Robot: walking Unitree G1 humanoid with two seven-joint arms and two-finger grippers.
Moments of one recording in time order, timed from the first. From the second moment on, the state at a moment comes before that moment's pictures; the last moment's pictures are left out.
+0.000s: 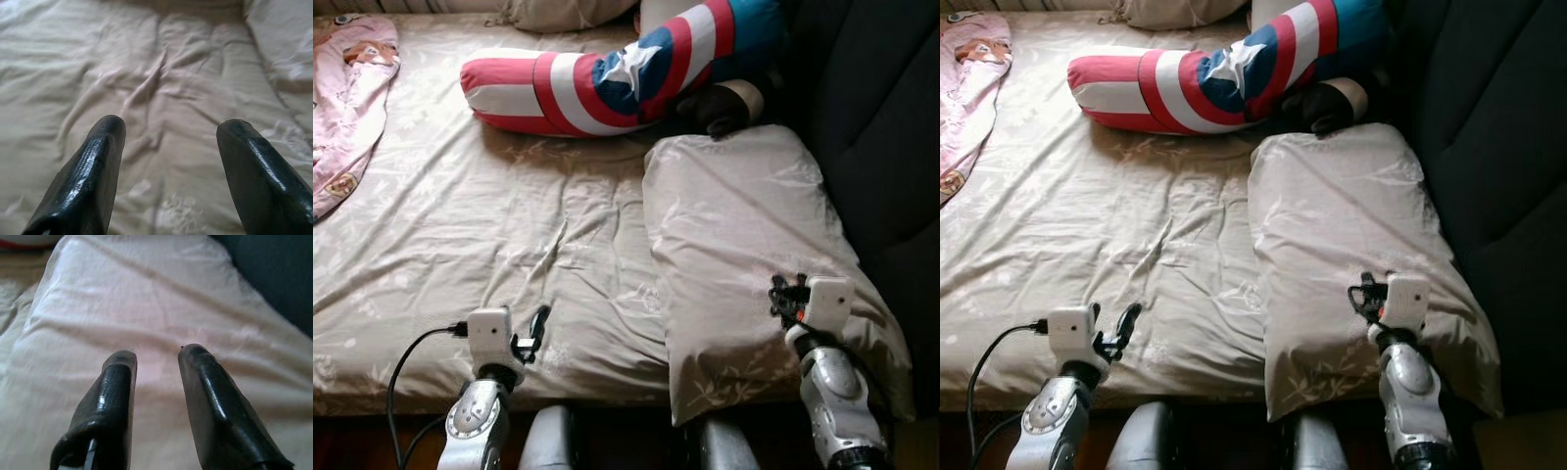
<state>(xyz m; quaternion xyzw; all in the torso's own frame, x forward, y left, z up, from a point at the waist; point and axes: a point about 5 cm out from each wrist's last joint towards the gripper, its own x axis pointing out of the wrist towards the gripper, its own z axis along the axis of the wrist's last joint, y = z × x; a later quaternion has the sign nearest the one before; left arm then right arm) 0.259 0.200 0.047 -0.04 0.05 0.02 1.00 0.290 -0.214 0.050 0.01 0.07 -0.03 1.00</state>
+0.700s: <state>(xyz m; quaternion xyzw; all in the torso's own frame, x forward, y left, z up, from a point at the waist) 0.227 0.207 -0.031 -0.04 0.23 0.03 0.97 0.234 -0.219 -0.036 0.04 0.27 -0.08 0.96</state>
